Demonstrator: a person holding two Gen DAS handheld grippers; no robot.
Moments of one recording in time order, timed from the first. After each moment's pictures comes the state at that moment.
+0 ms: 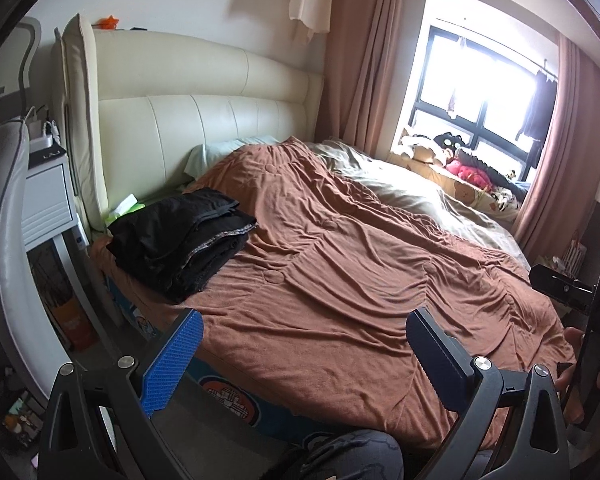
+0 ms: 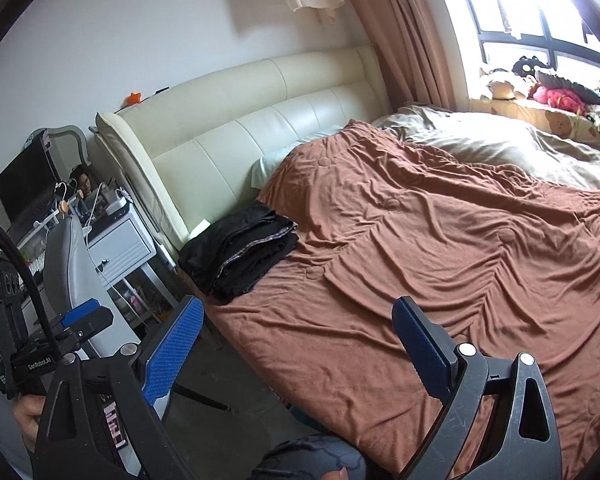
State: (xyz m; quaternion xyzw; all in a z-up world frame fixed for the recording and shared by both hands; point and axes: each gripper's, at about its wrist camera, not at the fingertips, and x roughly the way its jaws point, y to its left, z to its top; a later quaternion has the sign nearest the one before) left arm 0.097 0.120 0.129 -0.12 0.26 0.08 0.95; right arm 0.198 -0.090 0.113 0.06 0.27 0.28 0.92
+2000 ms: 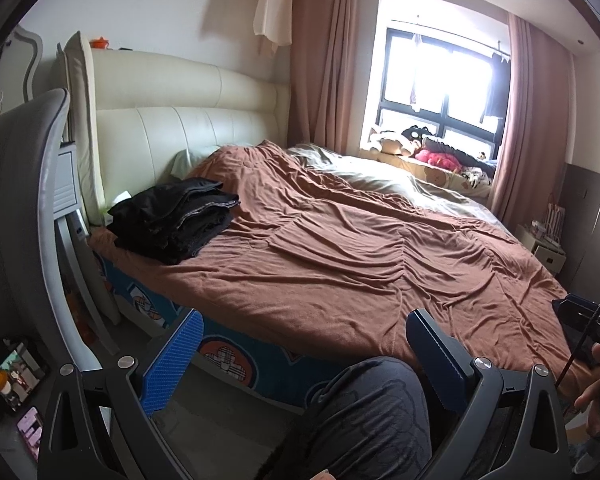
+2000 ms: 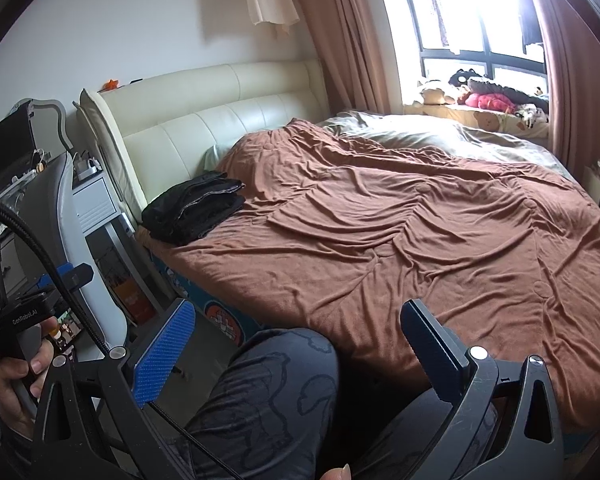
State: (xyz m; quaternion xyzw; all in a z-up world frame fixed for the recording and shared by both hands) left arm -0.024 0.069 0.049 -0.07 0.22 0.05 0.97; right arm 0.006 -0.124 0.025 0.03 0.24 0.18 0.95
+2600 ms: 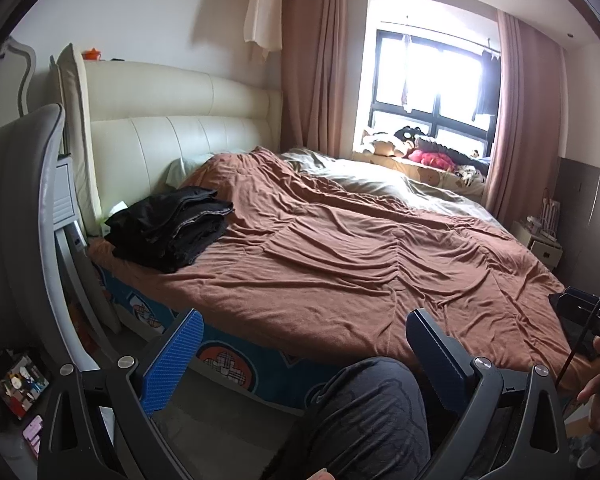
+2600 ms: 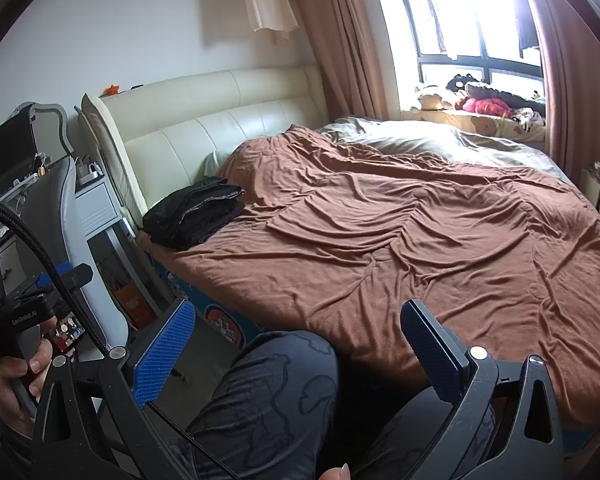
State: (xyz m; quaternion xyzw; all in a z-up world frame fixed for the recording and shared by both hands) left arm -0.031 0.063 0.054 -0.06 0.22 0.03 0.97; right arm -0.004 -0.134 0.026 0.03 0.23 0.18 0.95
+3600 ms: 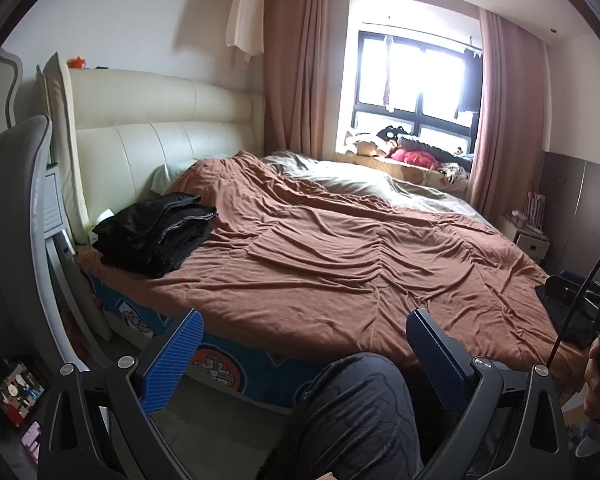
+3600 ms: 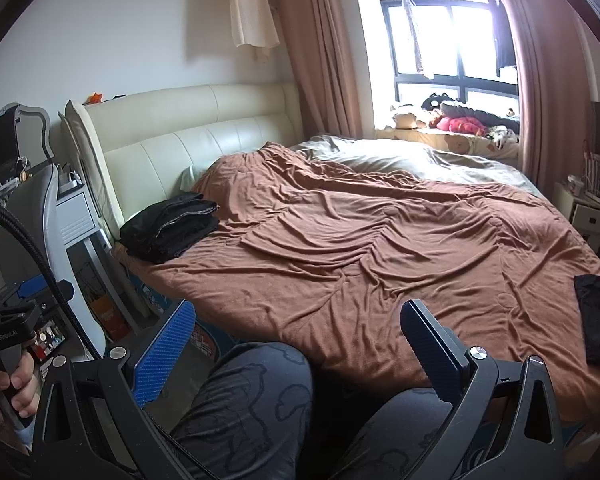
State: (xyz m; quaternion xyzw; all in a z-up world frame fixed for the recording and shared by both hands) left arm -0.042 0.051 0.059 -0.05 0.21 0.01 0.98; right arm -0.024 -0.138 0.026 0.02 0.21 0.15 0.97
